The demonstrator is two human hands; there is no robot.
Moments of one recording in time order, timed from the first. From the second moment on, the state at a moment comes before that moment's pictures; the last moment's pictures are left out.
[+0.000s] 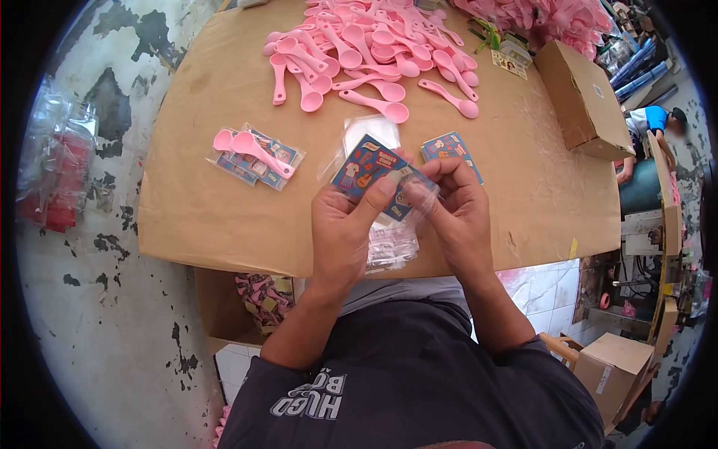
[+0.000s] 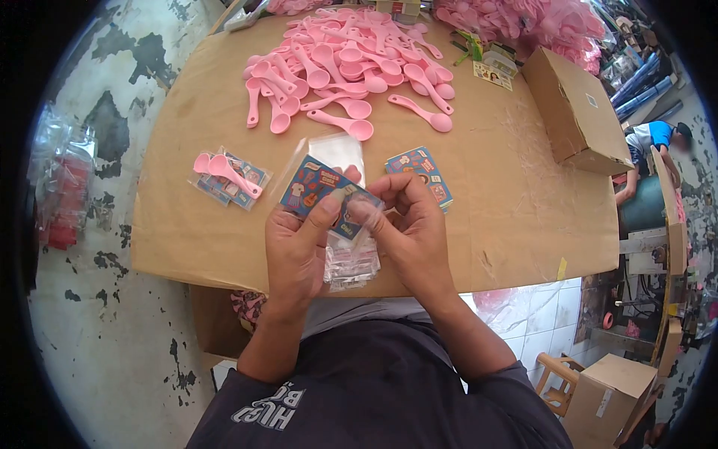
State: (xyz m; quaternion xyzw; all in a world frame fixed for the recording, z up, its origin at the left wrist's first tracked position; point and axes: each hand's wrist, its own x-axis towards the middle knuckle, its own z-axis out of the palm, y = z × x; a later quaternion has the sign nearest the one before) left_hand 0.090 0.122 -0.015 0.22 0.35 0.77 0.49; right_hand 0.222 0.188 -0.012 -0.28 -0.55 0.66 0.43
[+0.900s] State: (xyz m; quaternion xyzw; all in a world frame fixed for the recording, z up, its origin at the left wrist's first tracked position) left_hand 0.093 0.132 -0.002 0.22 0.19 0.78 0.55; right_hand 0.213 0.173 -0.029 -0.29 -0.54 0.66 0.45
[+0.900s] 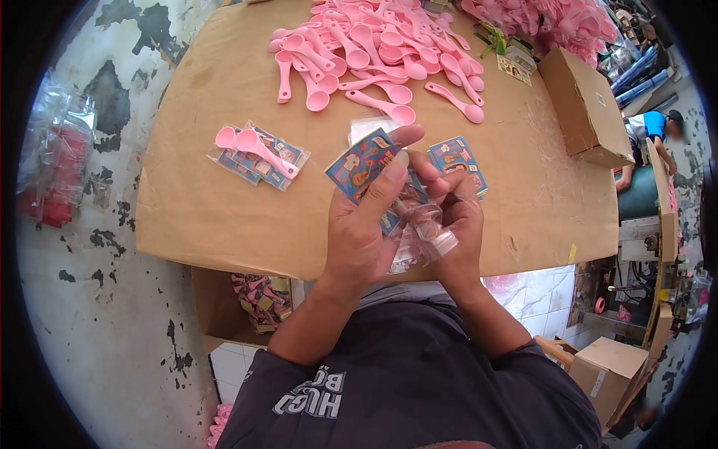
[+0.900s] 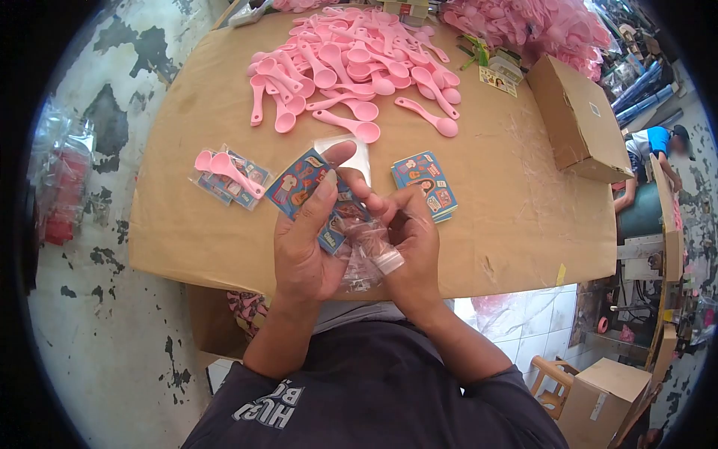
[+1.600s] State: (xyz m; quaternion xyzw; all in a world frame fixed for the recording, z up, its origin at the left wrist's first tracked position) left_hand 0.042 0.111 -0.002 0.17 0.24 0.87 0.39; right_hand 0.213 0.370 -0.013 -0.30 -0.91 0.02 0.28
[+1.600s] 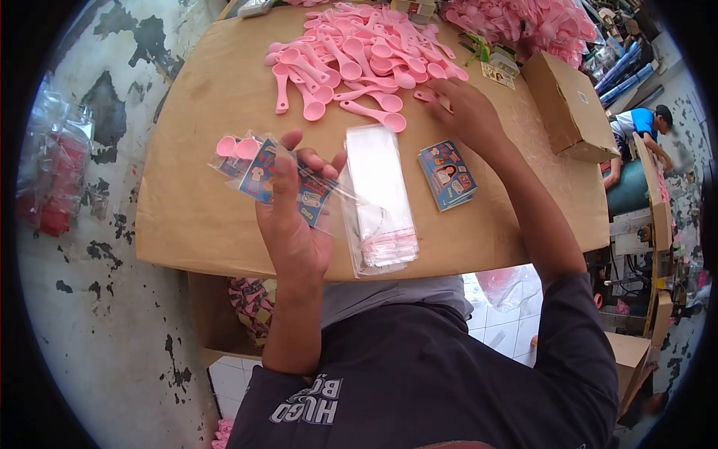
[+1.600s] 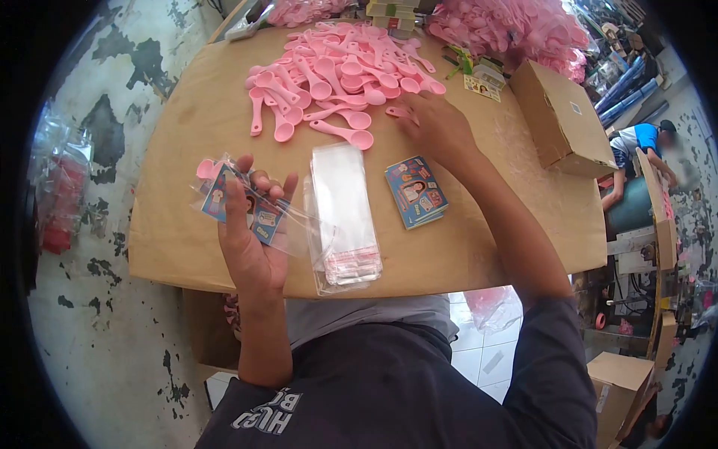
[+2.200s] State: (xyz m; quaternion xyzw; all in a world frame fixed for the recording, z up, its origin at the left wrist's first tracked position) left_hand 0.010 0.122 -0.010 0.19 0.08 0.93 0.29; right_hand 0.259 0.207 0.020 -0.32 -0.56 0.58 0.49
